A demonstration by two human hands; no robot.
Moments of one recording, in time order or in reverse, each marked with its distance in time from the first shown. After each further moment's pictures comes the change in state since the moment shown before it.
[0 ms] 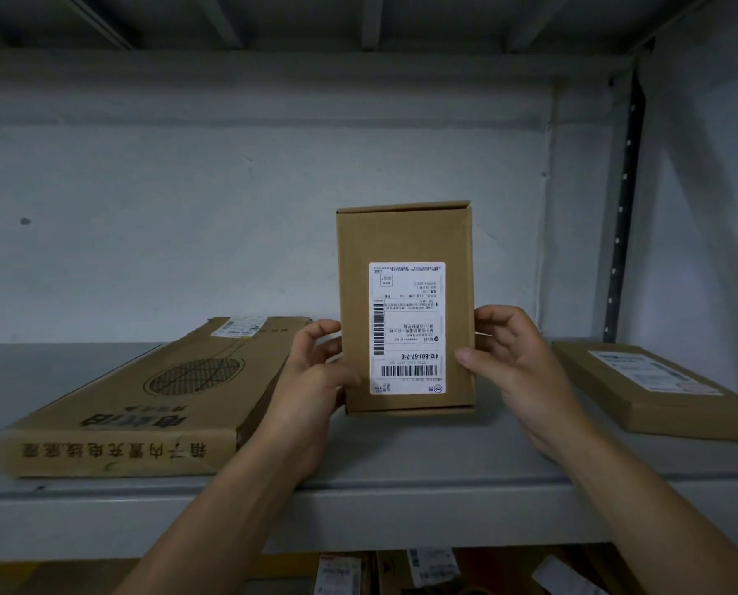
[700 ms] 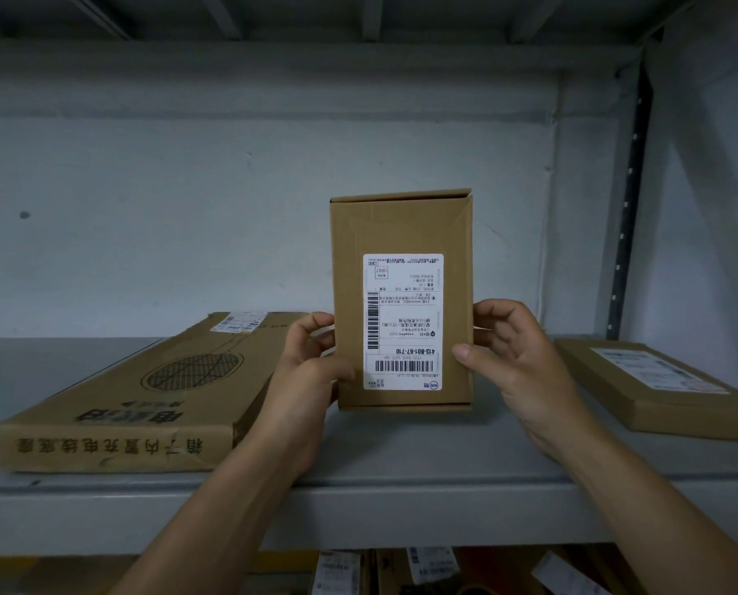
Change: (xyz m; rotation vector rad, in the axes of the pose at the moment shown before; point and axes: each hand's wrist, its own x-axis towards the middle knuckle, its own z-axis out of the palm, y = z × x) left_hand -0.002 0.001 -0.001 0.044 -0.005 0.063; right_hand -0.002 -0.001 -0.001 -0.028 -0.038 -0.046
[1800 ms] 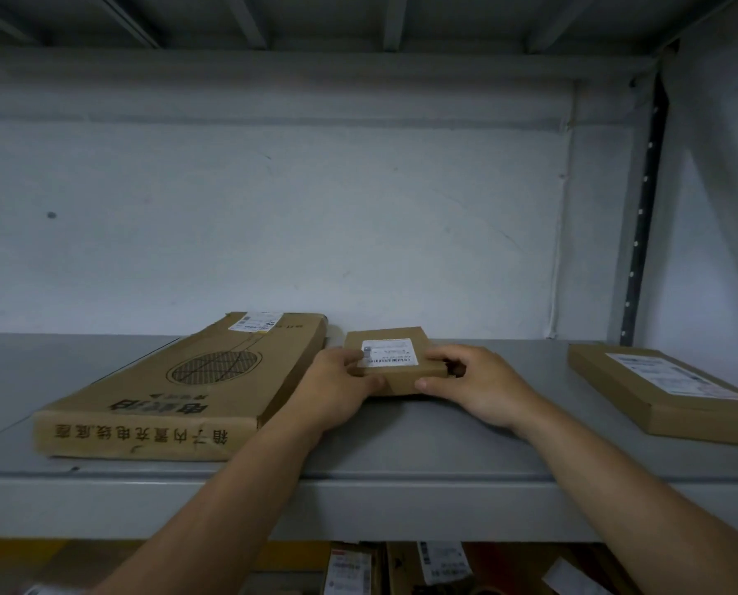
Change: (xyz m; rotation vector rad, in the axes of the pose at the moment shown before) left_hand 0.019 -0.008 -0.009 0.717 -0.042 -0.092; right_hand 0.027 0.025 0.030 -0.570 -0.277 0.154
